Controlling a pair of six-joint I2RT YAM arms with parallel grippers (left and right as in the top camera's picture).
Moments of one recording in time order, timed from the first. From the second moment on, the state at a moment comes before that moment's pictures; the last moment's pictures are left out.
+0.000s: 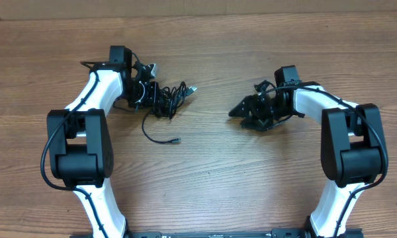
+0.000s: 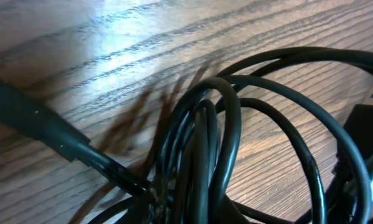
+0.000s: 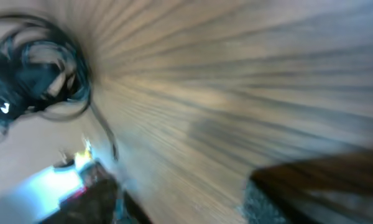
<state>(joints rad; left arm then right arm) -0.02 2.09 1.46 -0.78 0.53 0.02 0.12 2.05 1.20 -0.57 -0.88 0.40</state>
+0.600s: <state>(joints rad) -0.03 2.09 1.47 -0.92 0.82 0.23 0.21 2.05 1.20 -0.55 -0.93 0.38</state>
